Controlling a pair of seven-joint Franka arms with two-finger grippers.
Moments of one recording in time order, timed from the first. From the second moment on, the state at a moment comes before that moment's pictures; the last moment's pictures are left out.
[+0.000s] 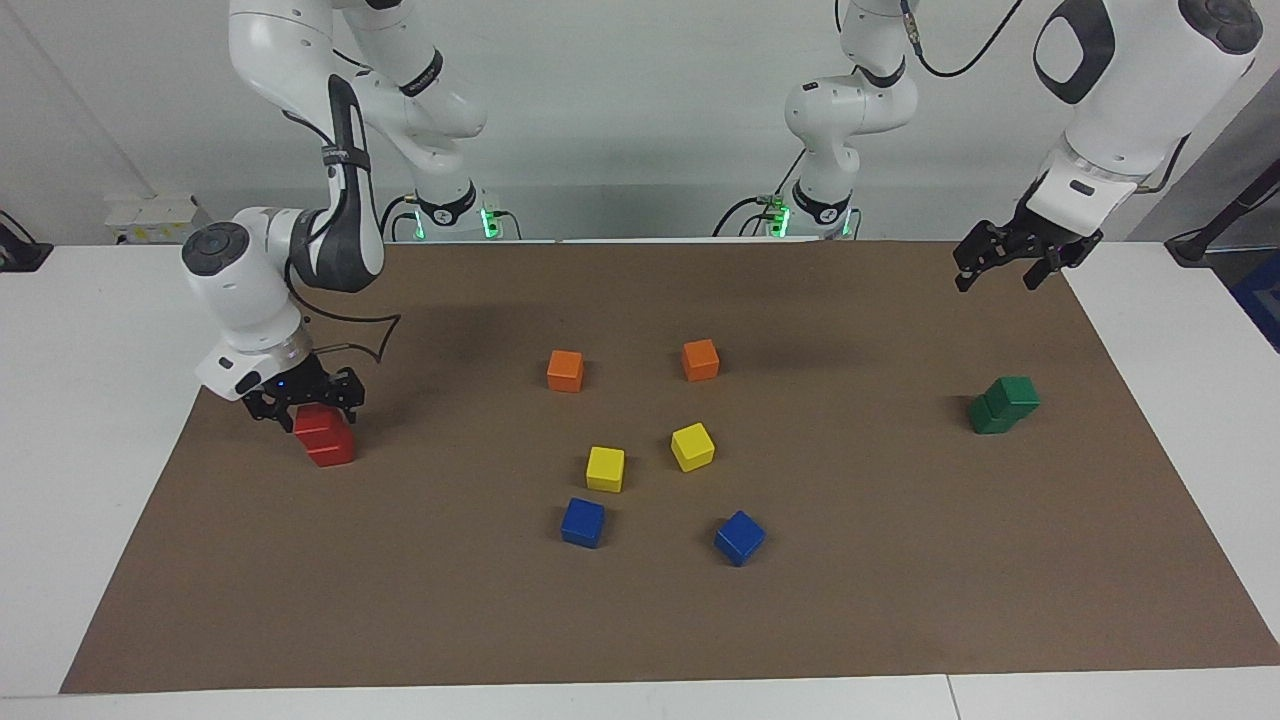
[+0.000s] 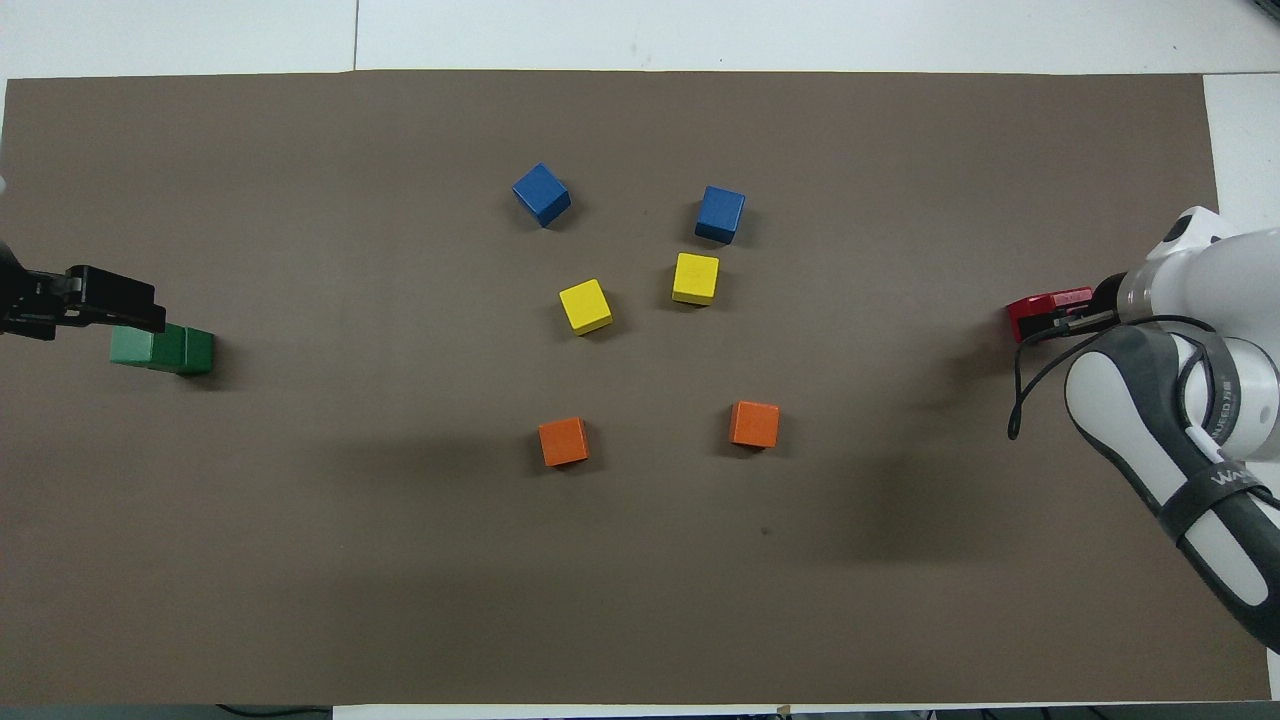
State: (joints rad) left arm 0.08 -0.01 -0.10 -1.64 -0.03 1.60 0.01; right arm -0.23 0.17 0.08 -2.11 -0.06 2.38 -0.27
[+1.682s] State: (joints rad) left arm 0.08 -0.04 -0.10 -1.65 -0.02 1.64 0.02; right arm -0.12 -0.14 0.13 -1.88 -0.03 1.76 -0.09
